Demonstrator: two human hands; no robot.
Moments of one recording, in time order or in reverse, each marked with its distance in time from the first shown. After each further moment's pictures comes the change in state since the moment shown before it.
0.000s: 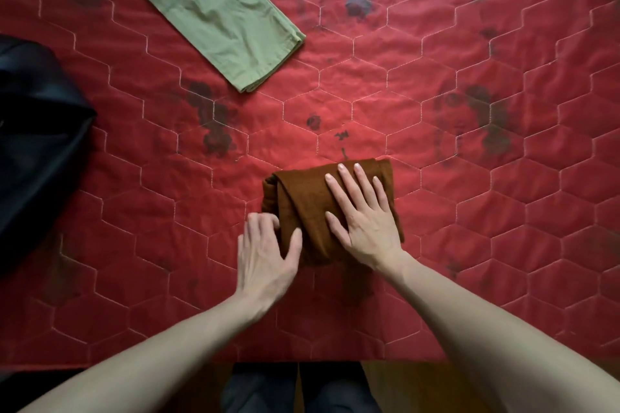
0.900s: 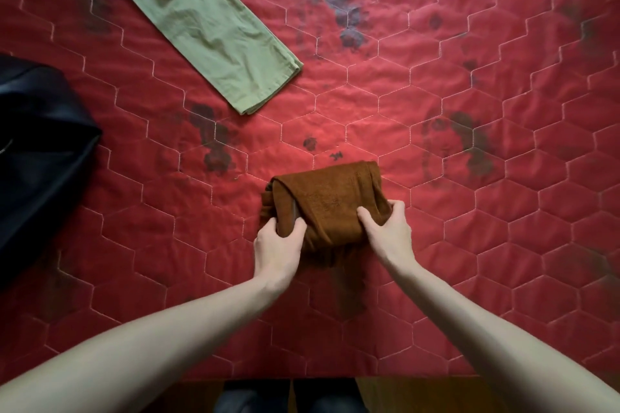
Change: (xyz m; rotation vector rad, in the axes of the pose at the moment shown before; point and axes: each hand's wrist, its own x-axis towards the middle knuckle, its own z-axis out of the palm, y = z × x) left_hand 0.034 0.053 -0.016 -0.600 -0.061 -0.509; right_hand 0.010 0.007 -0.066 0.852 -0.055 0.960
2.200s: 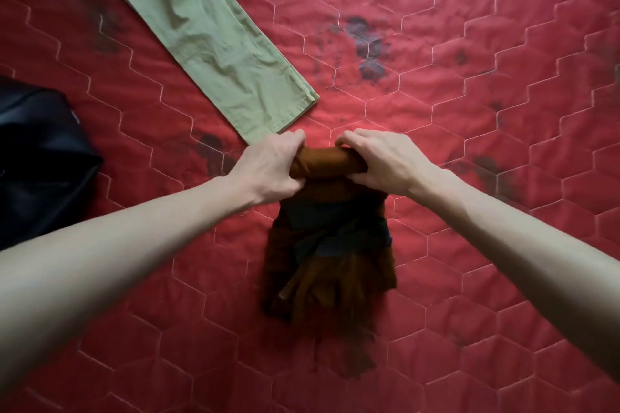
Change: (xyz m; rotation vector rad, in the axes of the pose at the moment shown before) left_hand 0.157 0.154 -0.054 0.806 -0.194 0.956; right_hand 0.133 -0.192 -0.008 -1.022 -0.297 -1.074
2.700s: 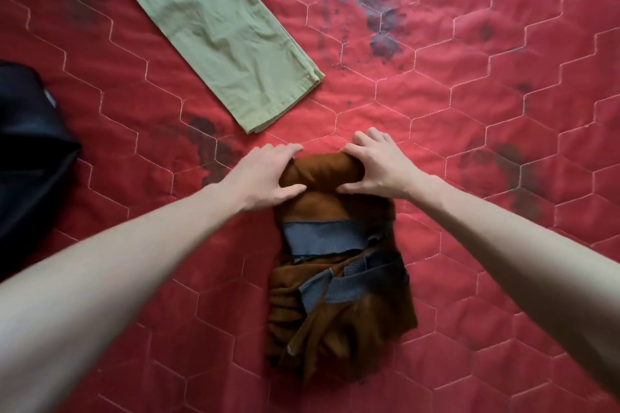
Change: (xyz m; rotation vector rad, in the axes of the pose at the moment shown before) left_hand -0.001 -0.054 0.070 0.083 -0.173 -0.008; right_hand 0.022 0.038 0.104 0.077 0.002 -0.013
